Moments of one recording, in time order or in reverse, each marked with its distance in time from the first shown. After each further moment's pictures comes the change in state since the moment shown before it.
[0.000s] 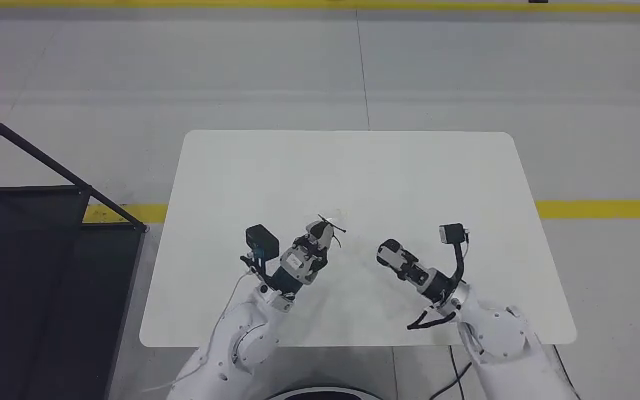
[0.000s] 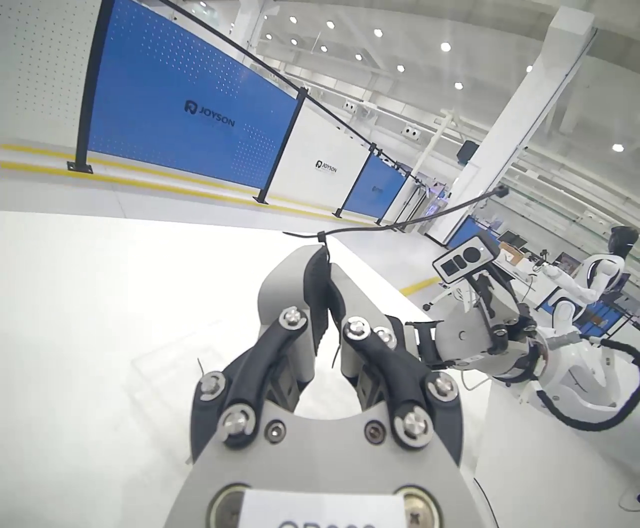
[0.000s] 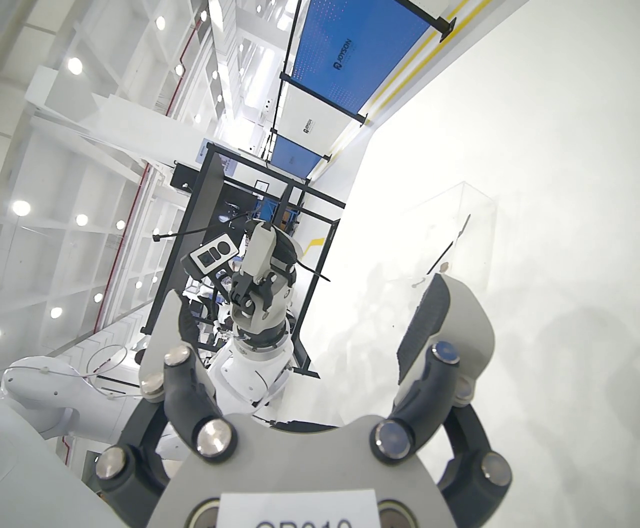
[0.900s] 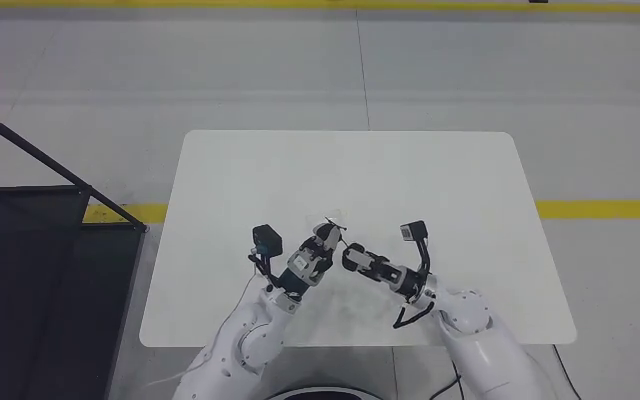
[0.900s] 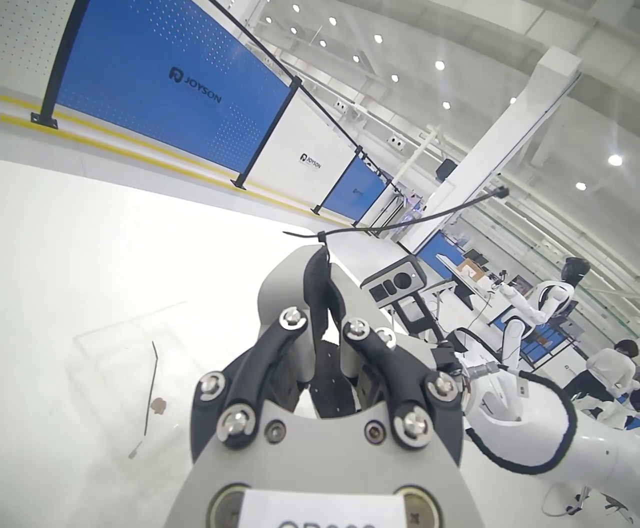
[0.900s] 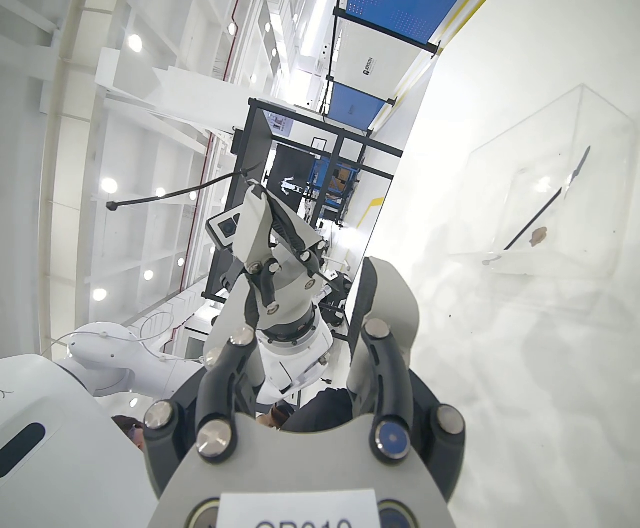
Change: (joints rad) left arm -0.022 -0.014 0.030 0.045 -0.146 -0.045 -0.029; right arm 0.218 -0.029 -0.208 0.318 0.251 -0.157 0.157
